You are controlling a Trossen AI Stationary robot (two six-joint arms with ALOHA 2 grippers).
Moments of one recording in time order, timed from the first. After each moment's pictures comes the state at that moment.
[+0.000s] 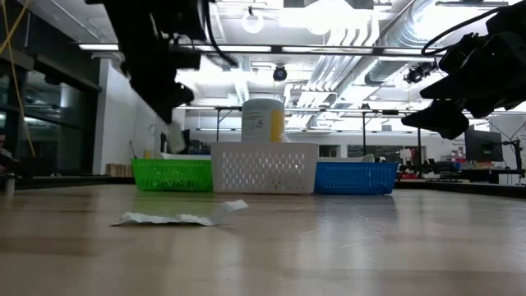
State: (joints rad) left arm -0.05 1.50 1.05 -0.98 -0.84 -0.71; right arm -0.02 0.26 0.01 0.03 0.02 0.34
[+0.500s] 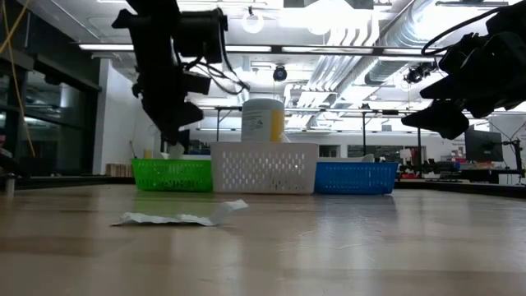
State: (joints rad) left arm 0.09 1.57 1.05 -0.87 -0.69 -0.60; right arm -0.02 0.26 0.01 0.03 0.02 0.34
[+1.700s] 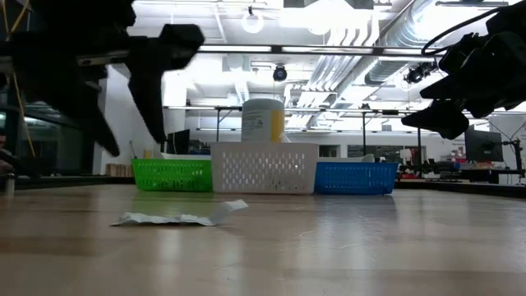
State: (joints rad) left arm -0.53 1.65 1.05 -0.46 -0.29 0.40; right arm -0.02 0.26 0.01 0.03 0.02 0.34
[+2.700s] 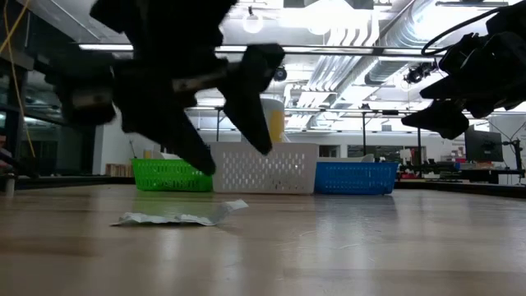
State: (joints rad) left arm -0.35 1.82 1.11 -0.11 0.02 0.65; right arm -0.02 0.26 0.01 0.03 0.02 0.34
